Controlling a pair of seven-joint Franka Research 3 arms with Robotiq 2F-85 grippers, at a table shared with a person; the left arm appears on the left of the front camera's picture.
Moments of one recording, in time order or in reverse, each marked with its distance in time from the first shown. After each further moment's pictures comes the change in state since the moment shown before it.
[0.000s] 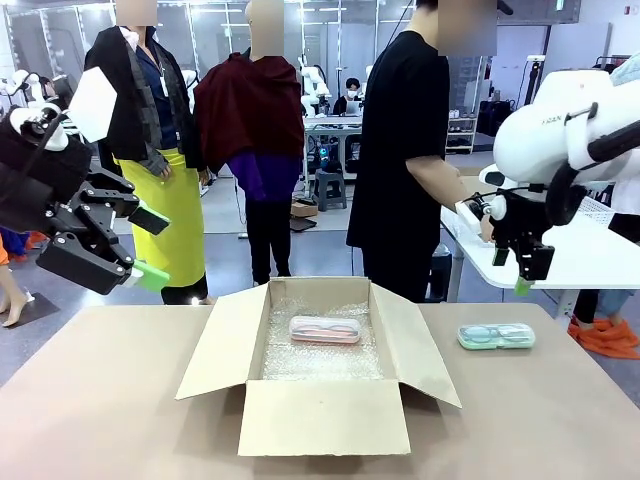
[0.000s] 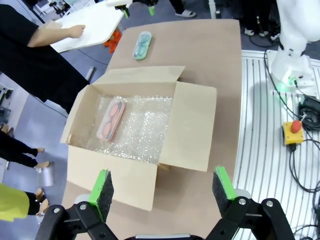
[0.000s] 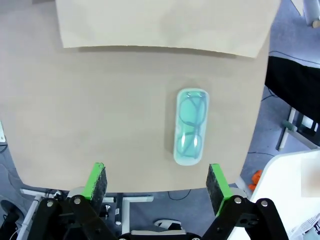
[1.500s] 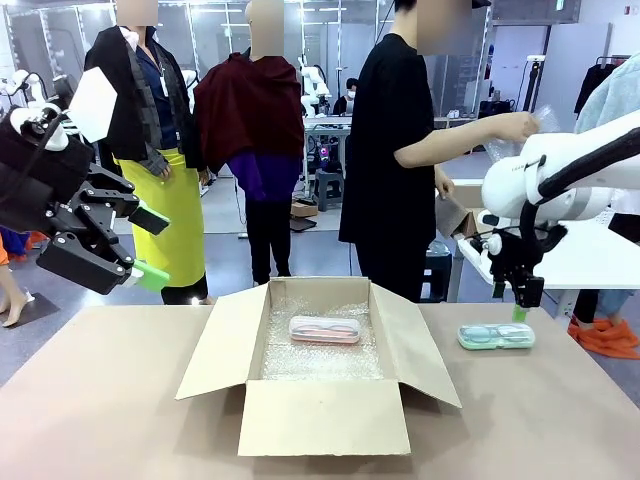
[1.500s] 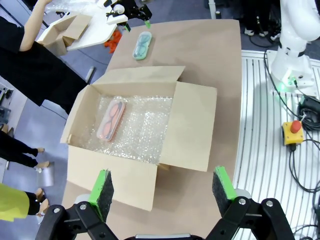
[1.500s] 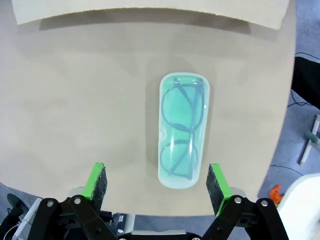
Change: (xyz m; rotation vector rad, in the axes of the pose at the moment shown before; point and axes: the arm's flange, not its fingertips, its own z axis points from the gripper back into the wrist) left arm 0.000 0.000 0.000 0.000 0.000 0.000; right arm -0.048 -0.065 -0.115 0.144 -0.024 0.005
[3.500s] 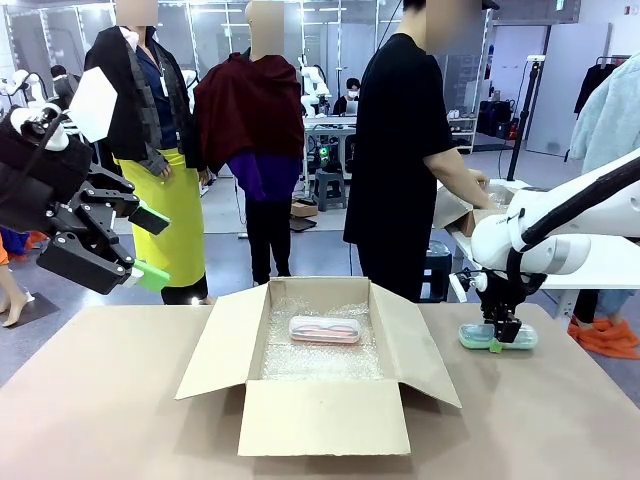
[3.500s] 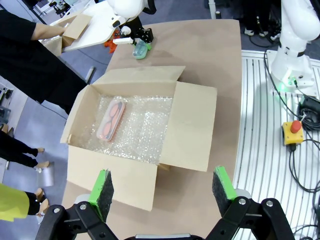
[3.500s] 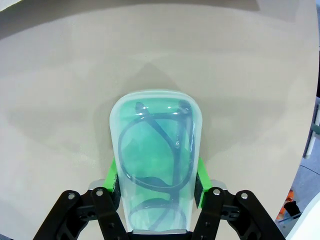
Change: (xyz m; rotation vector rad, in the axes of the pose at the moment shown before) left arm 0.000 0.000 0.000 0.000 0.000 0.000; right arm -0.004 -0.020 -0.088 -0.067 -0.031 -0.083
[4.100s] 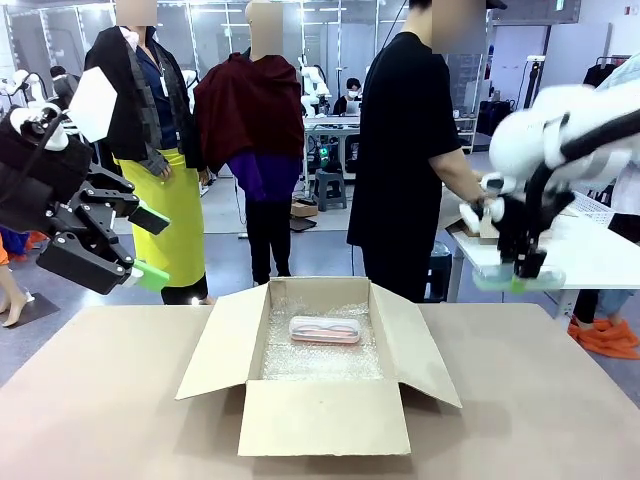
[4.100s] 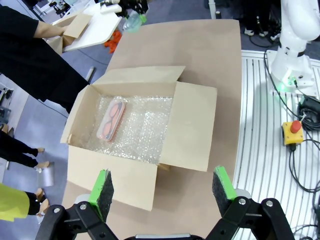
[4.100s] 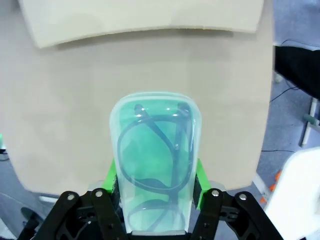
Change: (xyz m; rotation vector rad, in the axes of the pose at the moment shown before) left arm 0.000 0.000 0.000 0.000 0.000 0.000; right arm 0.033 0.049 0.184 0.013 0.031 -0.016
